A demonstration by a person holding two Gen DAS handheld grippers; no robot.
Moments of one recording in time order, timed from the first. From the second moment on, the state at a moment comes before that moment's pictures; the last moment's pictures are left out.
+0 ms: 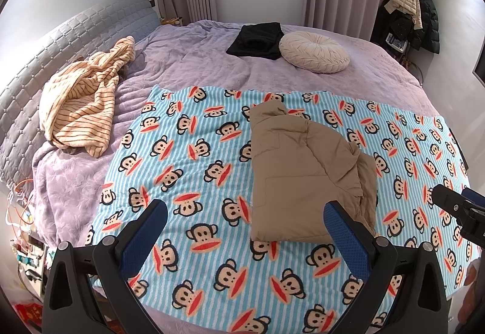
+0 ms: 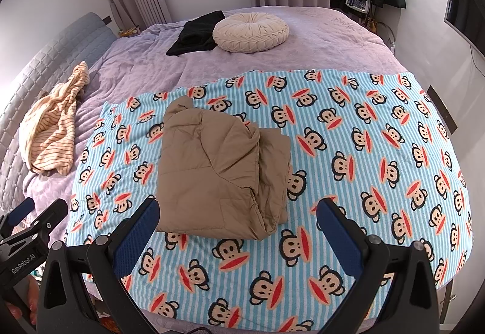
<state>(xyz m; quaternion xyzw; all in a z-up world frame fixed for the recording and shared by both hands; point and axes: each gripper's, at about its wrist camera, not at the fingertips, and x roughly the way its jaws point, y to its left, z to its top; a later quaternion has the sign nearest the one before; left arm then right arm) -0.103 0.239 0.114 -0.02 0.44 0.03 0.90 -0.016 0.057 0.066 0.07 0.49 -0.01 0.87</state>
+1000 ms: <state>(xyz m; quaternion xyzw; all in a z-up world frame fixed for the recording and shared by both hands) -0.098 0.241 0.110 -0.02 0.44 0.03 0.90 -0.015 0.057 0.066 0.07 0.49 -0.01 0.87</state>
